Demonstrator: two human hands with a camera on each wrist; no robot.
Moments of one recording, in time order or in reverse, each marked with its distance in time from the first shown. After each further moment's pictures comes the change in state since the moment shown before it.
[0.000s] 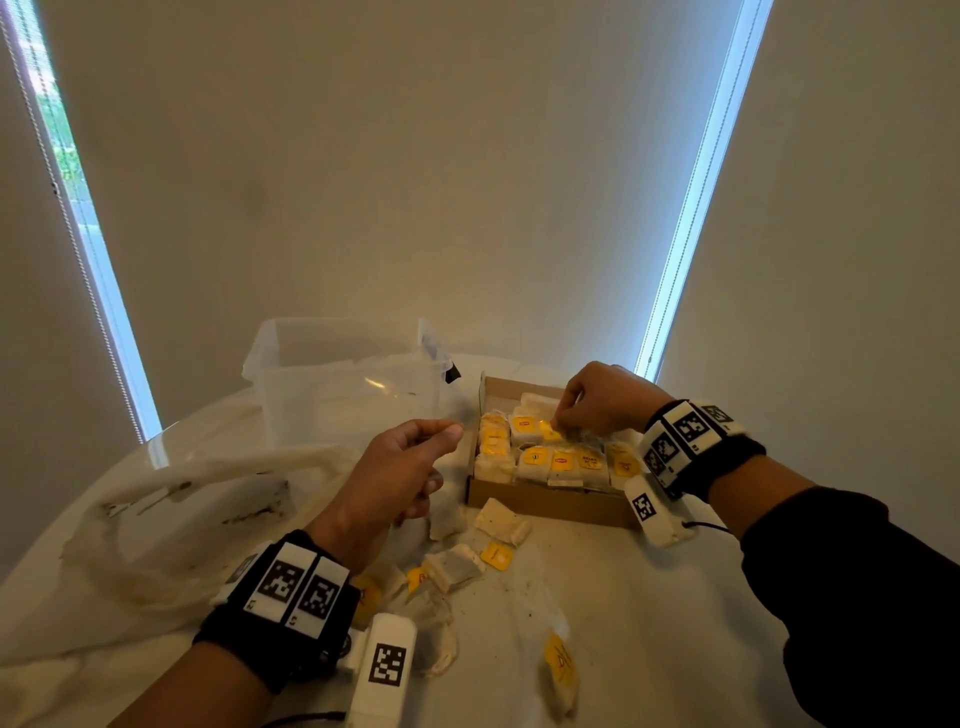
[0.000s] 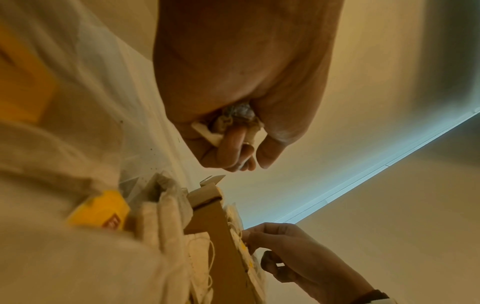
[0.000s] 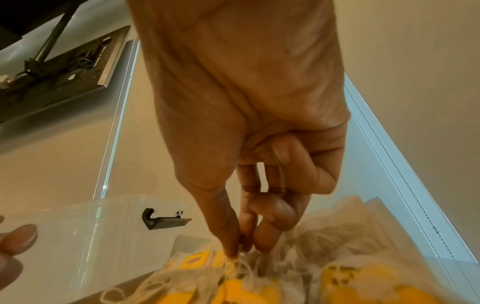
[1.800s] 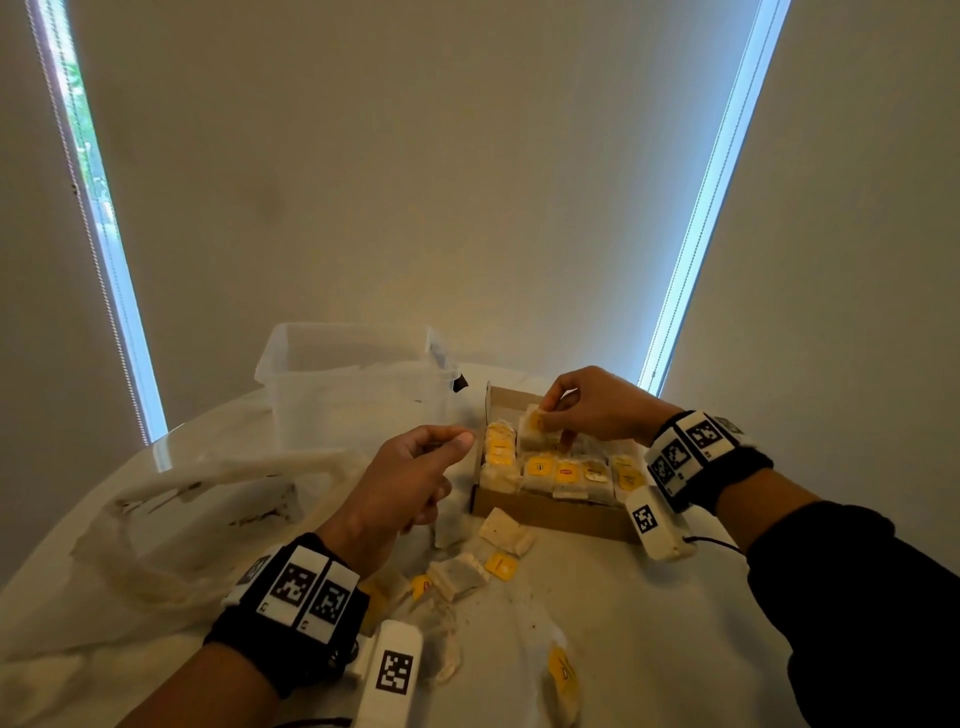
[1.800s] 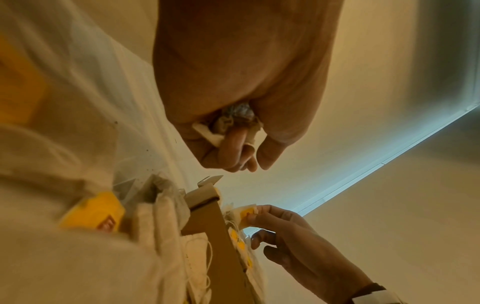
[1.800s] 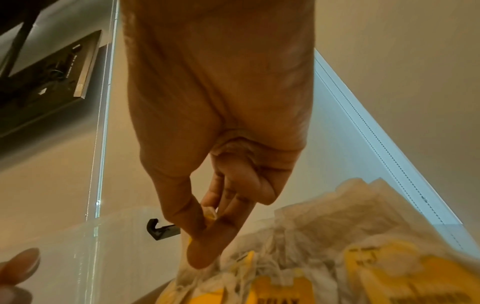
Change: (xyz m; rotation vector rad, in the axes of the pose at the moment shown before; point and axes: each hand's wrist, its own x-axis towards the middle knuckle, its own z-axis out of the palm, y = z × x) left_hand 0.004 -0.006 -0.002 0.008 -0.026 0.035; right_hand -0.013 -0.018 -0.005 0.315 -0.083 -0.143
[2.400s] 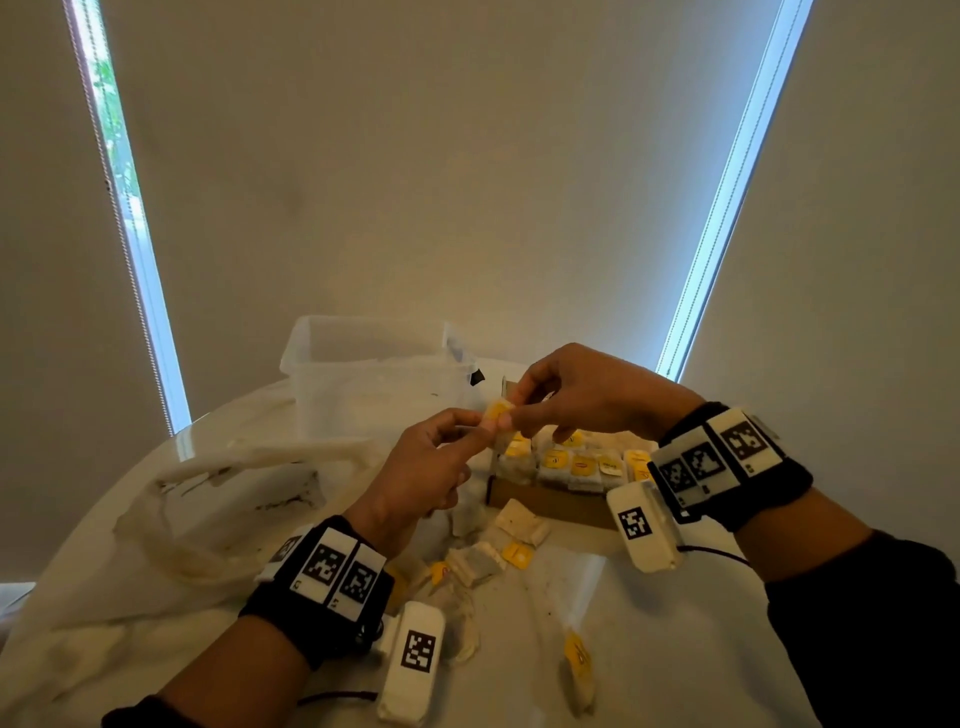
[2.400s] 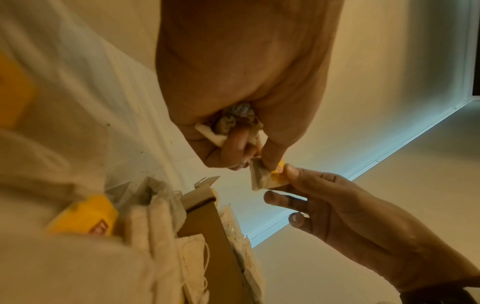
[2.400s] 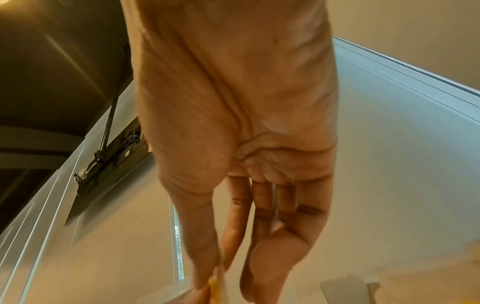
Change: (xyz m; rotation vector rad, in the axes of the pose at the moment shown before) left_hand -0.007 0.010 0.003 -0.023 -0.038 0.059; right_hand -0.037 -0.073 0.007 -0.025 -0.123 -0.155
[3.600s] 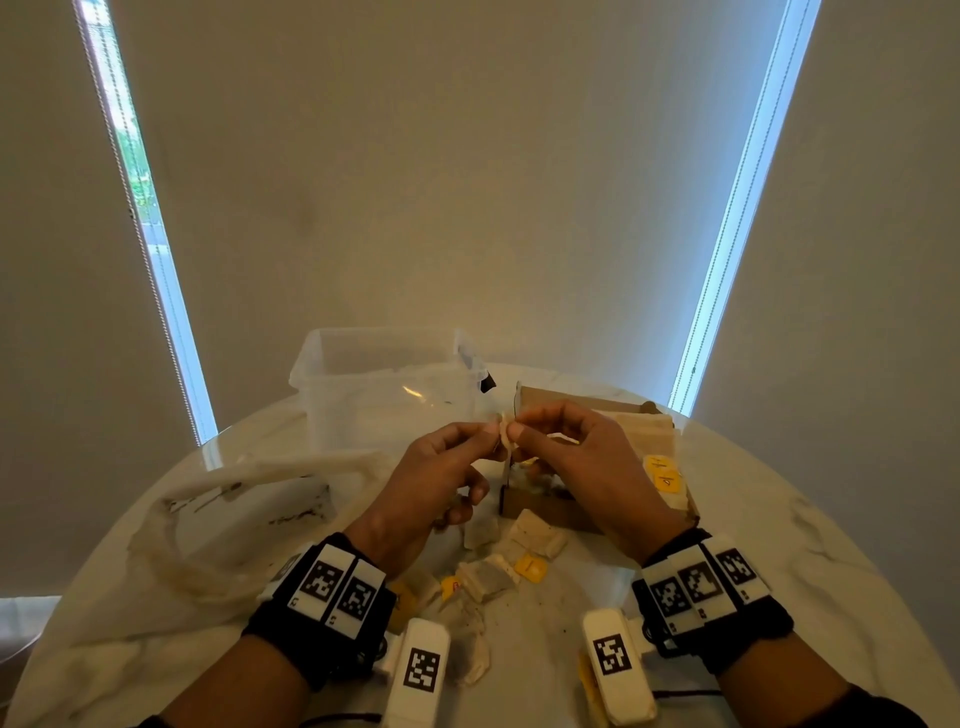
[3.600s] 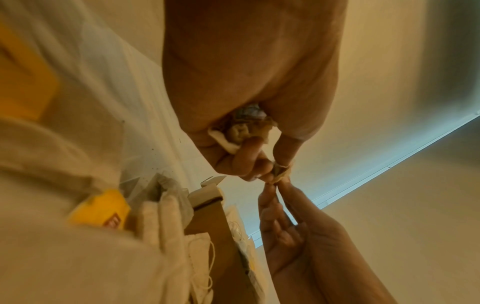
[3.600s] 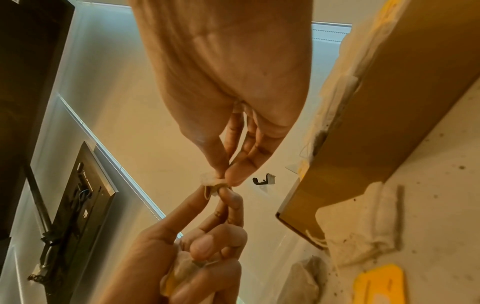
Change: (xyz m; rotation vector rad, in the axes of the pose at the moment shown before) left_hand 0.004 -0.004 -0.002 0.012 0.013 -0.050; right_hand -0.020 0.031 0.085 0.705 0.479 -0.070
